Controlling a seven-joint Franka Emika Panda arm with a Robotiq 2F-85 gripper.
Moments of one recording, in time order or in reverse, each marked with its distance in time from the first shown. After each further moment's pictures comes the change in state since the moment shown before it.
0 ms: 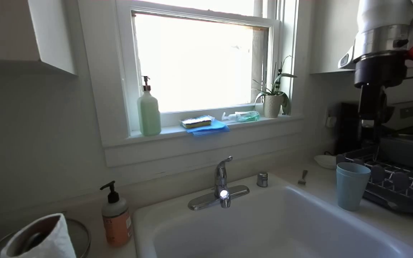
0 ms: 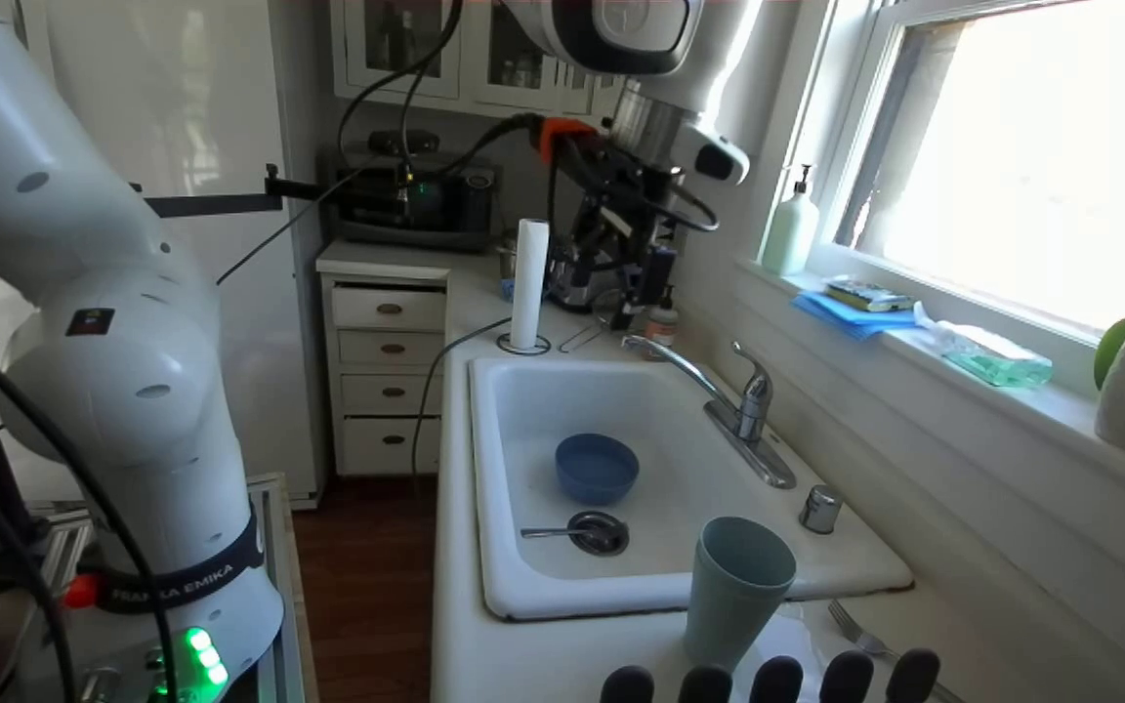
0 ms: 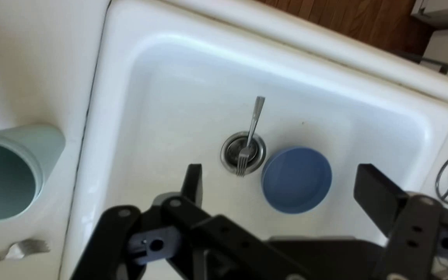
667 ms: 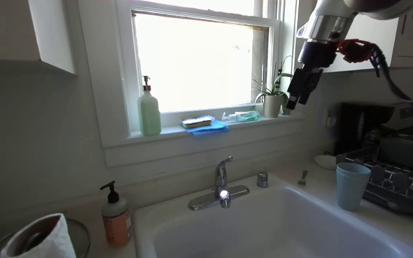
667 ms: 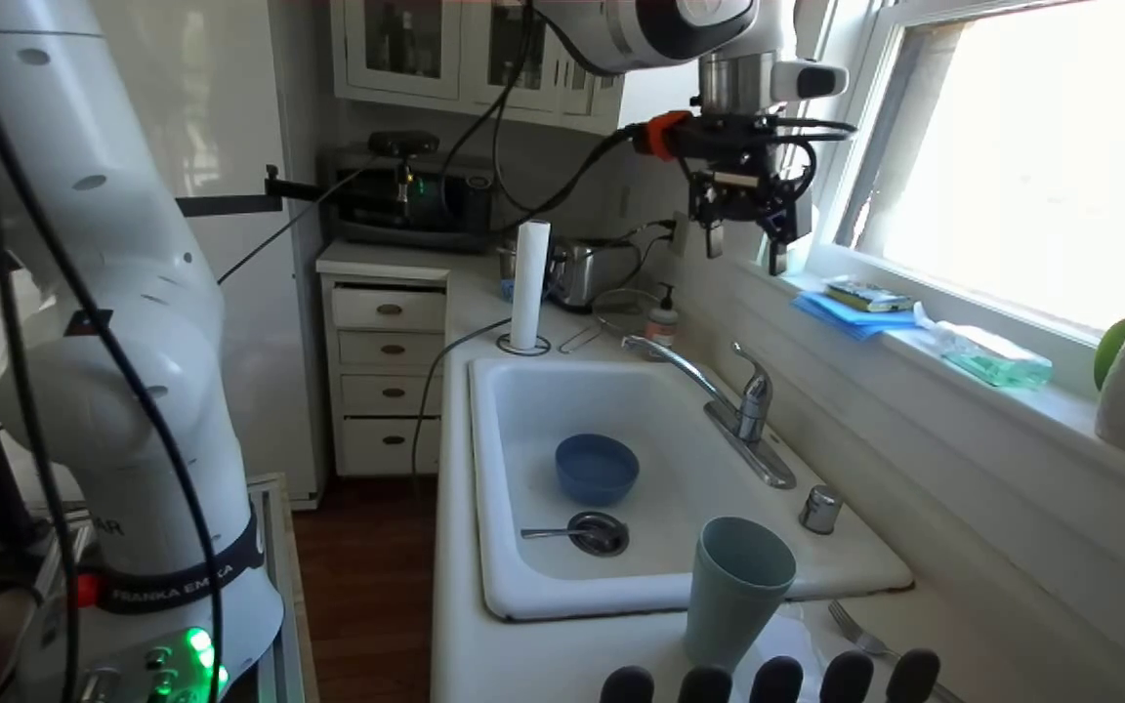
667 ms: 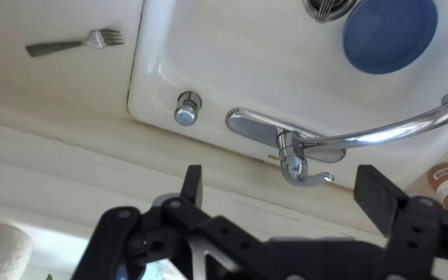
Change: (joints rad) arm -0.010 0.226 0.064 0.254 -0.193 0.367 0.039
